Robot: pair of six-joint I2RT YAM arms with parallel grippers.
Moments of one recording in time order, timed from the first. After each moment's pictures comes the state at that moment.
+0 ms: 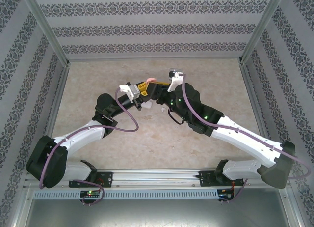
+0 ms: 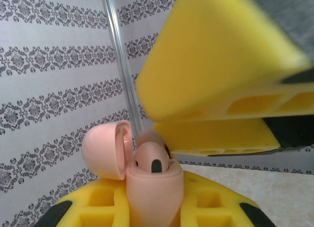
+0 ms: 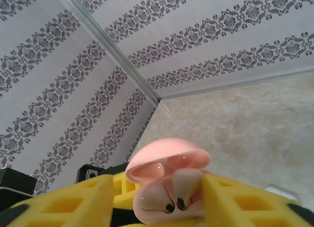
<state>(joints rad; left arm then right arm) -0.52 1.31 0.69 0.92 0.50 0.07 0.93 1.22 1.17 -0.12 0.26 0.69</state>
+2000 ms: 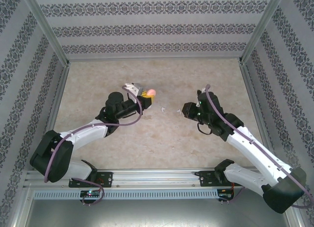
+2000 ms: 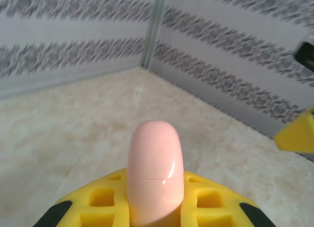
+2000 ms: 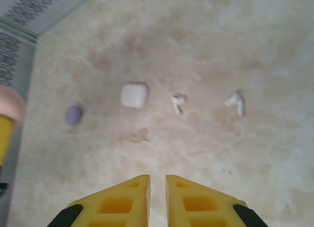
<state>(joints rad) -0.51 1.38 0.68 0.55 0.36 -0.22 0.55 0.98 0.83 -0.54 -0.03 0.82</state>
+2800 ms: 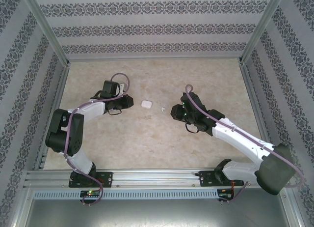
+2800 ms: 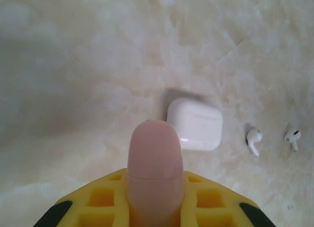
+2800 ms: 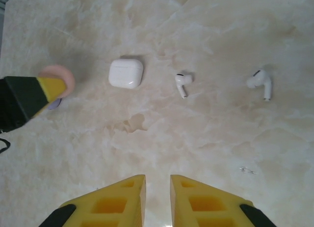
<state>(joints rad) -0.21 1.69 0.96 -0.16 0.40 -0.40 0.66 1.21 0.87 -0.43 0.01 0.86</state>
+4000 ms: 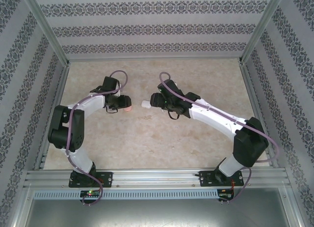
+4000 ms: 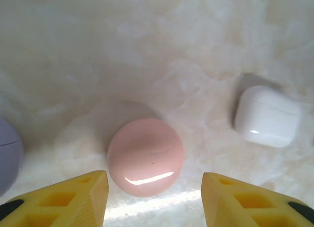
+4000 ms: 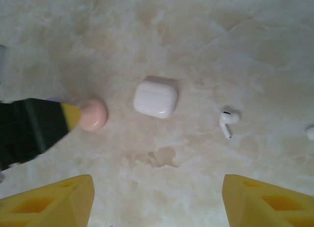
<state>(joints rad) -0.18 1.72 1.10 -0.44 0.25 -0.36 0.74 1.59 1.25 -0.52 0.12 0.82</state>
